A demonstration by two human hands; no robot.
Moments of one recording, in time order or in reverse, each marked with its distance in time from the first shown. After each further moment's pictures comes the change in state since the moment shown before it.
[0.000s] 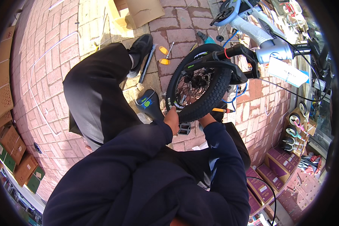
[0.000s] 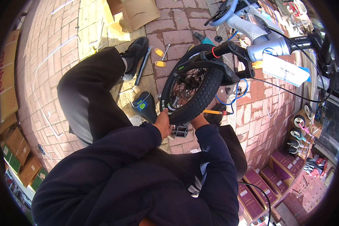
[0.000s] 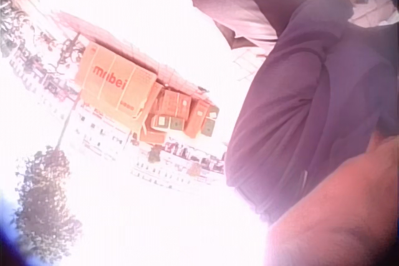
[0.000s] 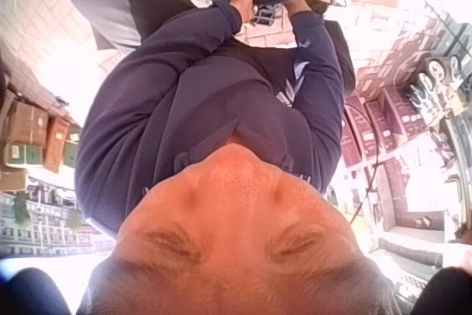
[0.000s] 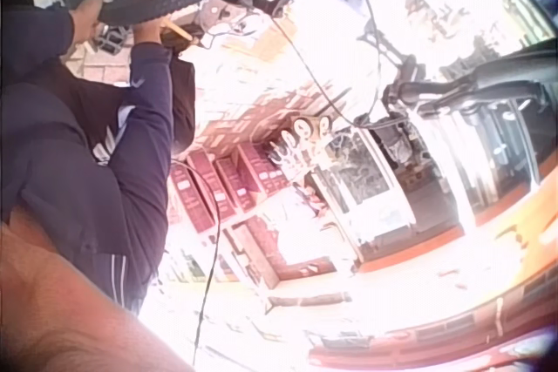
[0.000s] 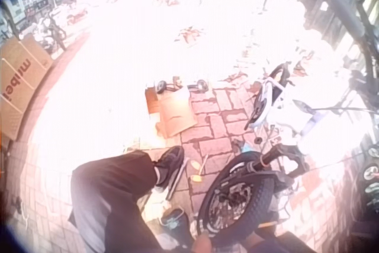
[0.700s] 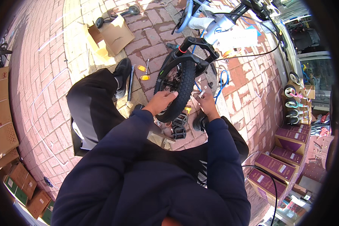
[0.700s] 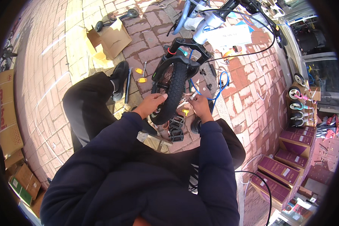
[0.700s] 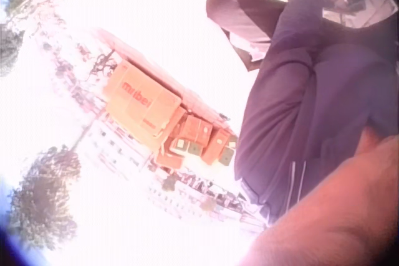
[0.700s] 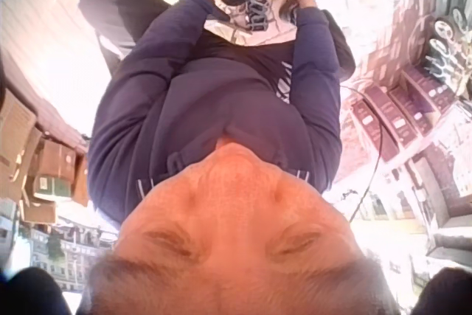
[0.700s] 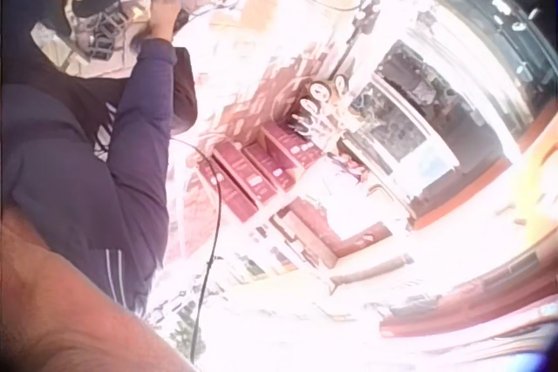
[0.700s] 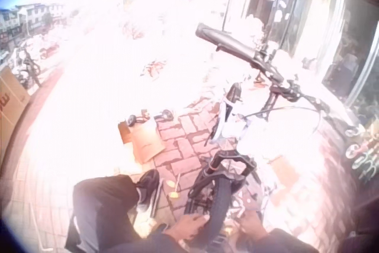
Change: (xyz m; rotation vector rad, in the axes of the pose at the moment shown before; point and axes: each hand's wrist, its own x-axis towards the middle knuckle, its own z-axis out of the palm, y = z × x) left_hand -0.115 0.086 0.044 1.155 -0.387 0.971; right_hand -0.052 -0.024 -0.143 0.471 0.398 0.670
